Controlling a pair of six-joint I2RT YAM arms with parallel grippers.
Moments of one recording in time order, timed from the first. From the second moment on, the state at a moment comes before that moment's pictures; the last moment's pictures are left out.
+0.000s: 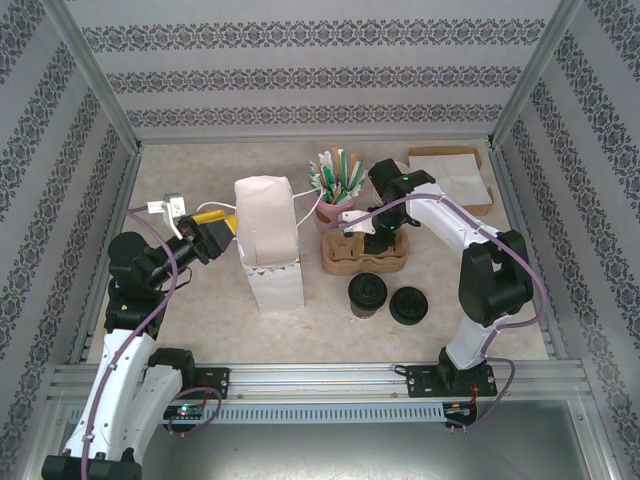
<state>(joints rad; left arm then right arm) -0.02 0.63 0.63 0.04 0.73 -0.65 0.37 1.75 1.39 -1.04 -0.33 -1.20</state>
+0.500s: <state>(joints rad) -0.02 0.63 0.63 0.04 0.73 -0.66 0.32 1.72 1.37 -1.01 -0.44 -1.13</state>
